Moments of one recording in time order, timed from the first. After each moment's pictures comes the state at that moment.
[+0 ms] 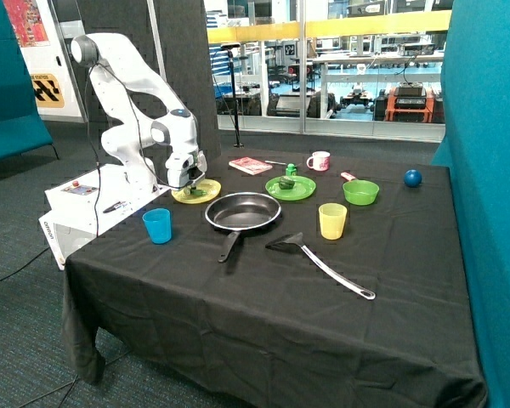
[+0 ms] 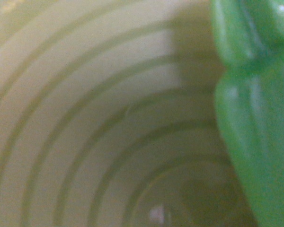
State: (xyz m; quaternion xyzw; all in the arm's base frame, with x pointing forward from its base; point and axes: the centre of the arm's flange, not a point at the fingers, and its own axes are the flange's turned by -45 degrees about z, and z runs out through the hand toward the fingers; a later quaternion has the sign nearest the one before) arm 0.306 -0.063 0.281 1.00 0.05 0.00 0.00
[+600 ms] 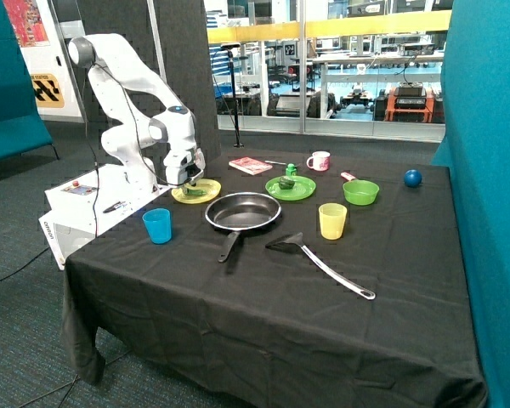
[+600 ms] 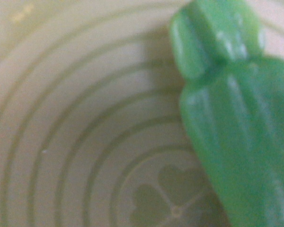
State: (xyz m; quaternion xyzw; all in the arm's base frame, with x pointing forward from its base) arm 0.306 -0.067 0.296 1.00 0.06 0.00 0.00
